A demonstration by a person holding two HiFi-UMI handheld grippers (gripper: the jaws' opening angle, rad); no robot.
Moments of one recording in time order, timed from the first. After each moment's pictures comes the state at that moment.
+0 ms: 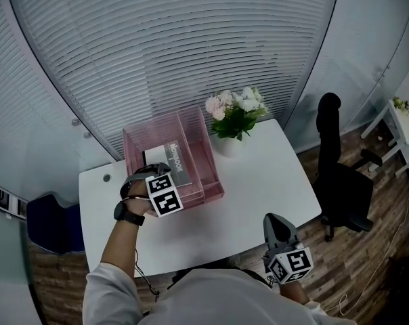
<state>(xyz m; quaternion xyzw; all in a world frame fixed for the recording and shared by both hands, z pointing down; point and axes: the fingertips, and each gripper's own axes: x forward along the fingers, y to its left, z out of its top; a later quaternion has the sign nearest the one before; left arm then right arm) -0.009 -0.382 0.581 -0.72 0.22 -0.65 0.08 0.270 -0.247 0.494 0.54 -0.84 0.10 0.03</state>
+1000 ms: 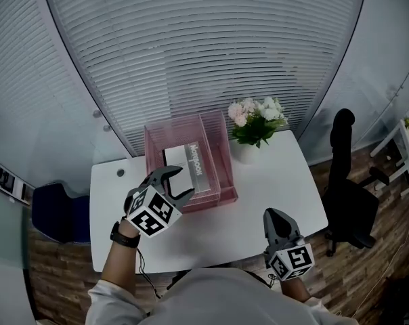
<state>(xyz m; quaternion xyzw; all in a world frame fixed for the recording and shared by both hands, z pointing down) 0.001 -0.341 0.466 -0.86 0.33 -0.38 0.06 0.219 -0.273 0.463 0.49 -0.87 0.07 0.02</state>
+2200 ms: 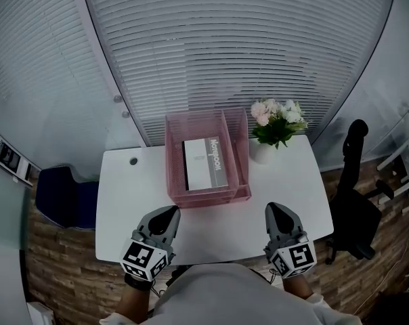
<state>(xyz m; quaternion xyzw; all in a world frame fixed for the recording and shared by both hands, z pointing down) -0.071 -0.233 0.452 -0.84 0.53 -0.07 -0.09 0.161 -0.277 0.440 0.44 -0.89 0.02 0.03</state>
